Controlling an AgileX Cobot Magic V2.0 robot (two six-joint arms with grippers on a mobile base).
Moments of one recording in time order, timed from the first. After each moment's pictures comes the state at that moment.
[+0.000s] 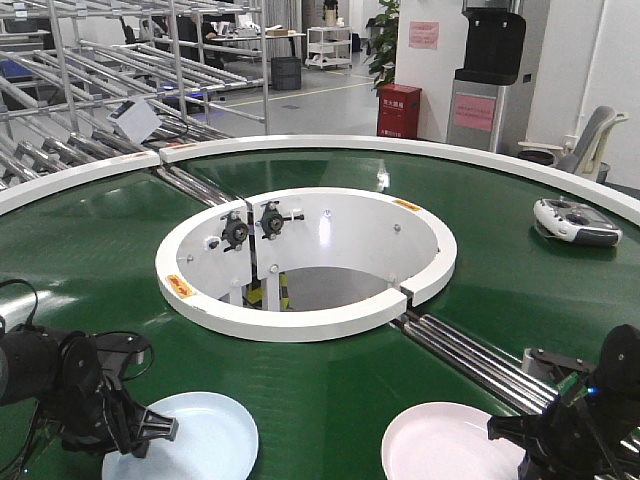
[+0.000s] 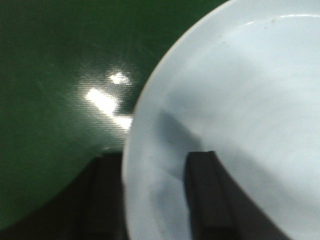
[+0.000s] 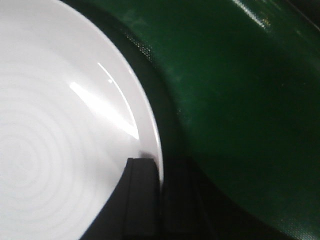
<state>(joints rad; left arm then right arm) -0.14 2.01 -1.37 0.00 0.66 -0.07 -0.02 1.94 -1.26 0.26 0.74 -0.05</state>
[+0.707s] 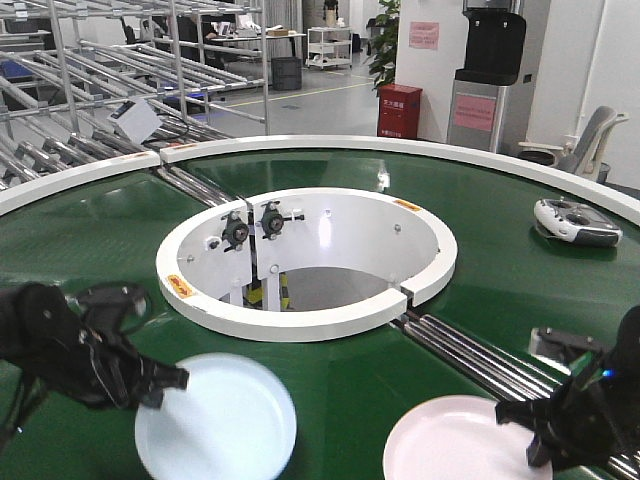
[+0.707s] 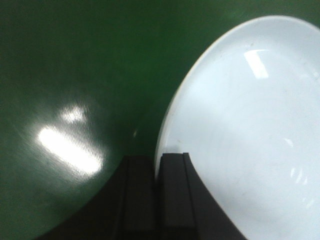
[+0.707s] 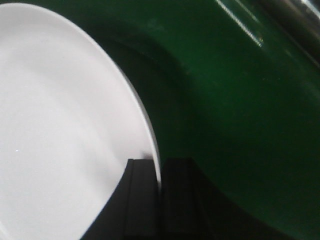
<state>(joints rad) -0.13 1.79 -1.37 -0.29 0.68 0.13 -0.02 1.79 -1.26 0.24 0.78 -0.06</state>
